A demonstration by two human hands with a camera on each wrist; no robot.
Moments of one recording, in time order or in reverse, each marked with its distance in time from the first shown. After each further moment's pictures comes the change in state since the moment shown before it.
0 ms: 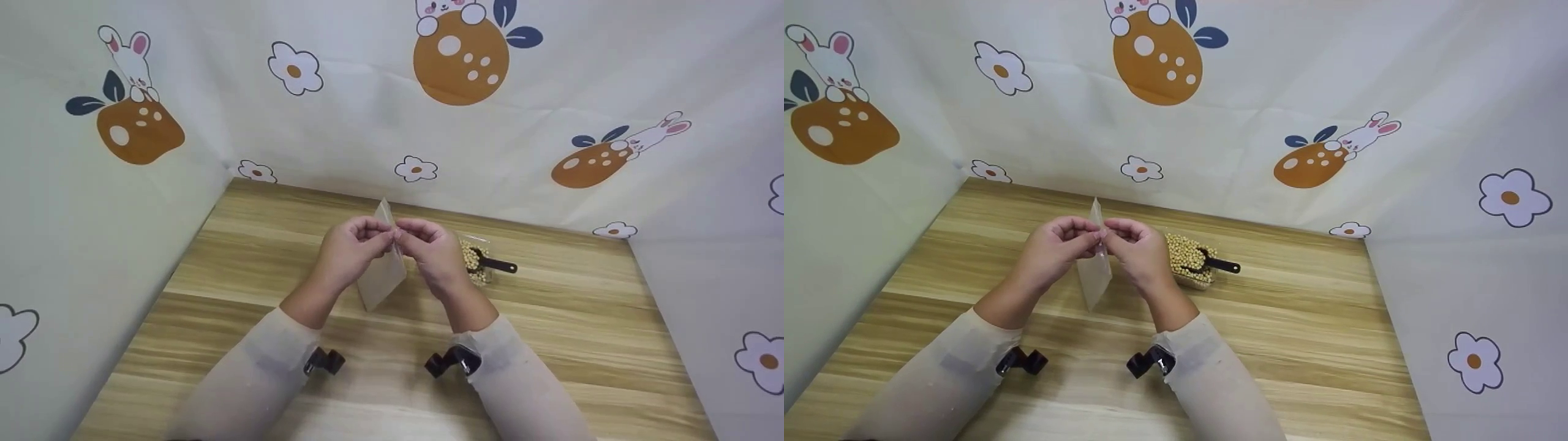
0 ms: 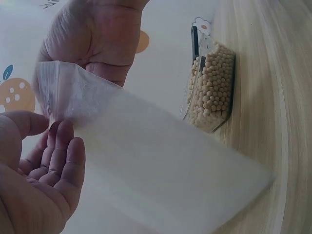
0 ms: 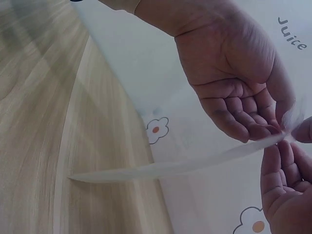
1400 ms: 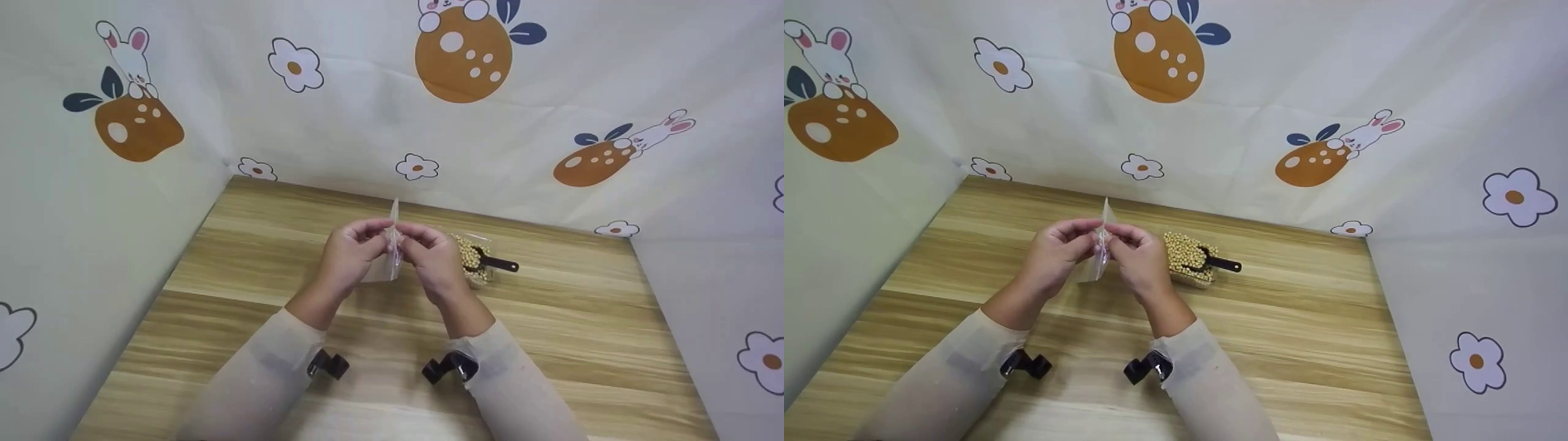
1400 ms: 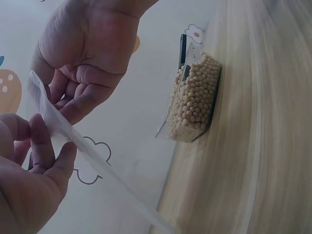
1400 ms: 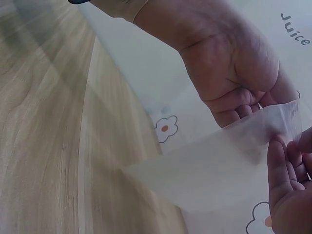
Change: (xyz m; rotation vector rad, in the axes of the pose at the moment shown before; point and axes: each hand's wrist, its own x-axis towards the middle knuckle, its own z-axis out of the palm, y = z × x) left_hand 0.003 -0.018 0.008 -0.193 0.054 -0.047; right_hand -0.005 0.014 0.003 0.059 0.037 -0.015
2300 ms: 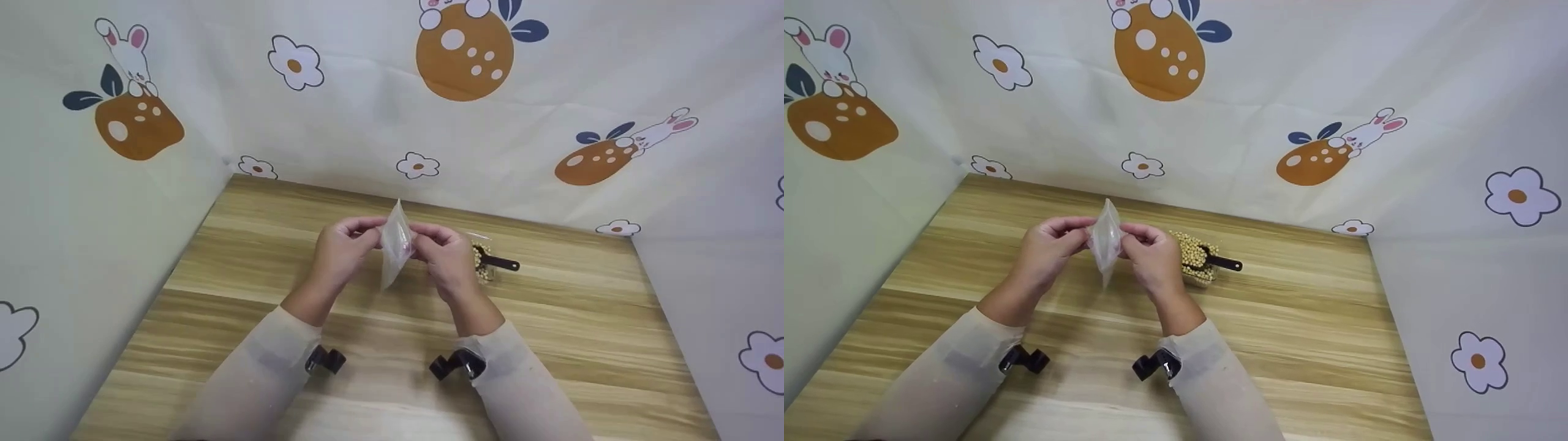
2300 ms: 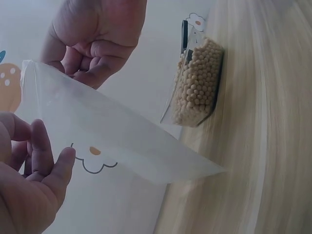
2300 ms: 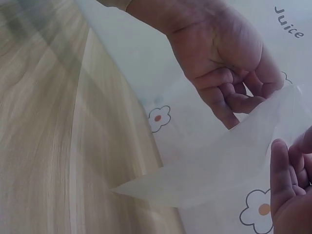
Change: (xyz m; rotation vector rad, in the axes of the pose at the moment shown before) left_hand 0.001 0.005 -0.011 0.155 0.075 0.006; right_hand 0.002 -0.003 -0.016 -0.042 0.088 0.005
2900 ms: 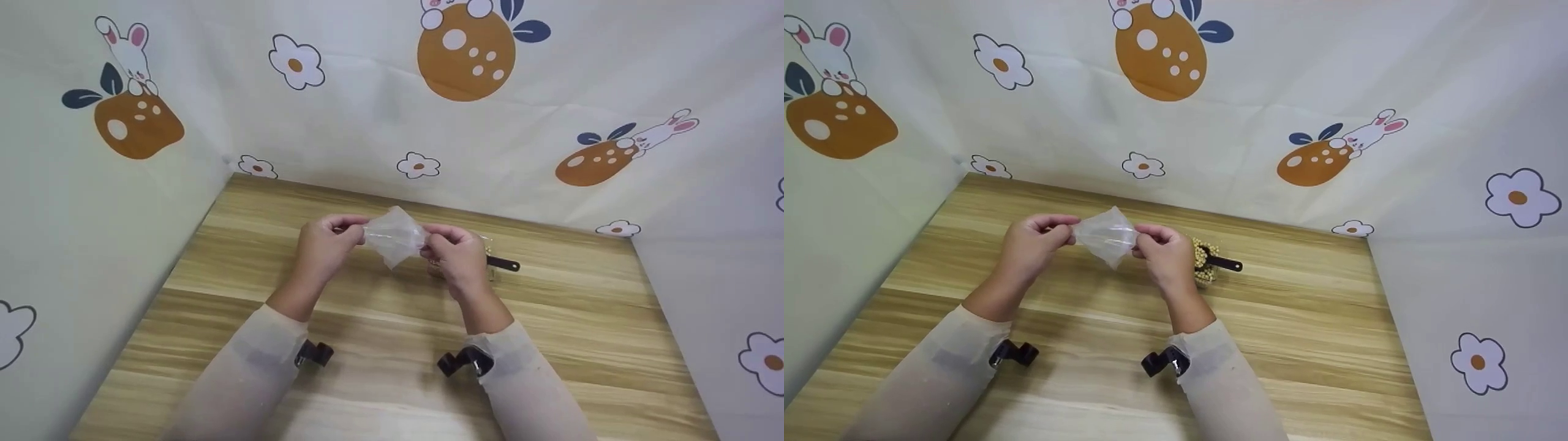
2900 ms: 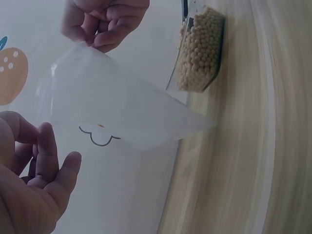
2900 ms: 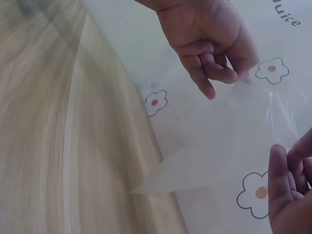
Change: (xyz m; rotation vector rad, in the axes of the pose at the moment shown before) left_hand 0.007 -0.001 -0.026 0.155 0.050 -0.016; right_hand 0.008 -0.002 -0.019 -0.147 0.121 0.106
